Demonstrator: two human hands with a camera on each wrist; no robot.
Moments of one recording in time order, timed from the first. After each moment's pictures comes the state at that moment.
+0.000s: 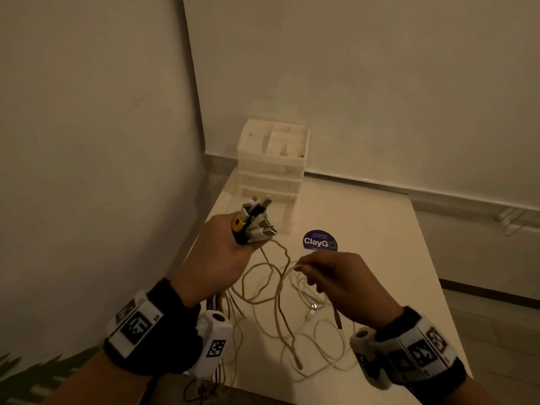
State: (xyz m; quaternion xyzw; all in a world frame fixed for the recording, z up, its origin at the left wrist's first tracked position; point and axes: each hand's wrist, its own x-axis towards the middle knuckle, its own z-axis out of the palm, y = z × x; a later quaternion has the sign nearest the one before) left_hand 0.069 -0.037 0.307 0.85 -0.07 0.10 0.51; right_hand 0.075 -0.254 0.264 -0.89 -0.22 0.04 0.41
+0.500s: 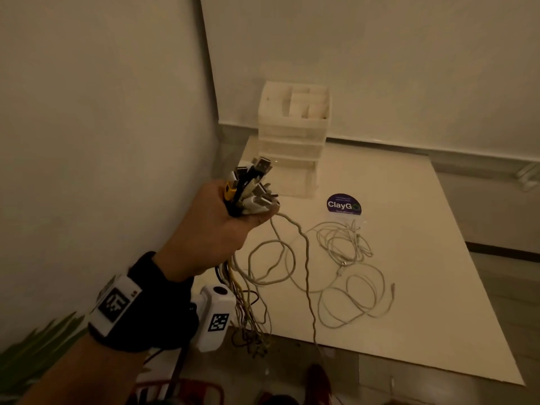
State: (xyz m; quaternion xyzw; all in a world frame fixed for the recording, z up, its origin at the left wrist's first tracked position) left_hand 0.024 0.037 0.317 0.78 -0.09 0.03 0.62; right_hand -0.100 -0.301 0.100 -0.90 0.06 0.32 0.29
